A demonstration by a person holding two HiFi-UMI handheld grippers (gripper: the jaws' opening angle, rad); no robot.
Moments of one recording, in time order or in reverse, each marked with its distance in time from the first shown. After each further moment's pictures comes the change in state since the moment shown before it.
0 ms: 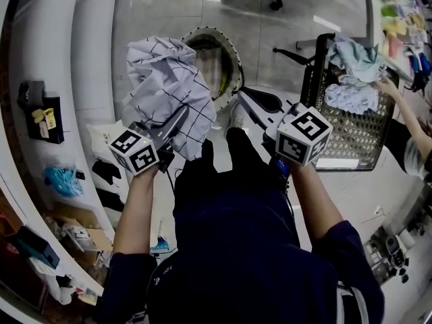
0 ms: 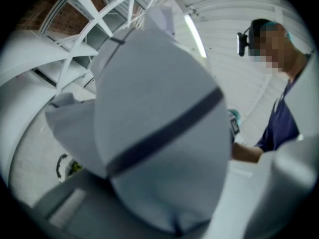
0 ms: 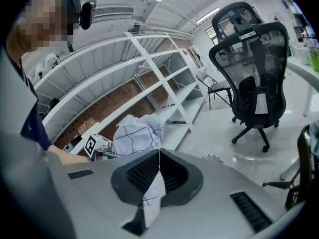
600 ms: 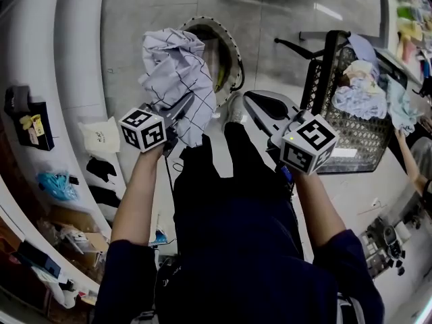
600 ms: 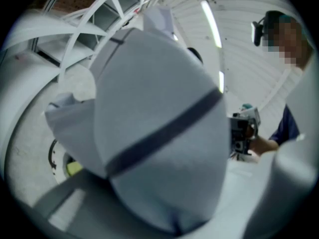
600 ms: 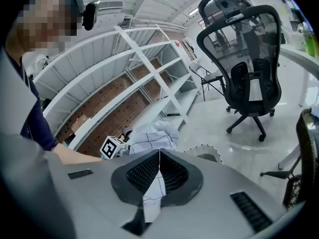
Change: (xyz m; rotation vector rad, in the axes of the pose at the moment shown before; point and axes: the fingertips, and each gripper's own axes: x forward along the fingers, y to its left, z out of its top) left arm 0.072 0.089 -0.061 -0.083 0.140 0.037; right arm 0.018 -0.042 -0.037 0.051 0.073 -0.038
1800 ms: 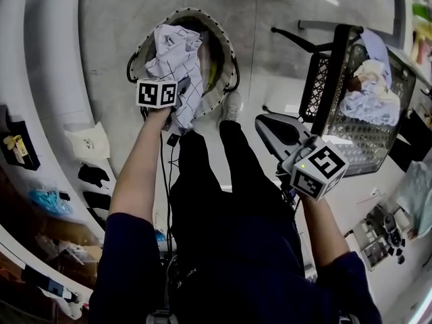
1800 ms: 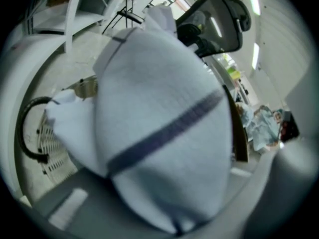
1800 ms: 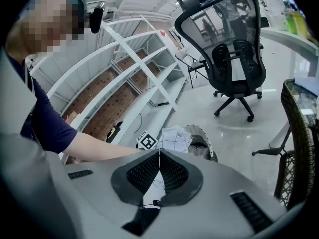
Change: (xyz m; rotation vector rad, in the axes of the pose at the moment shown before) left arm 0.129 0.158 -0.102 -0.087 0.389 0.213; right arm -0.012 -0.053 -0.072 0.115 0.105 -0.075
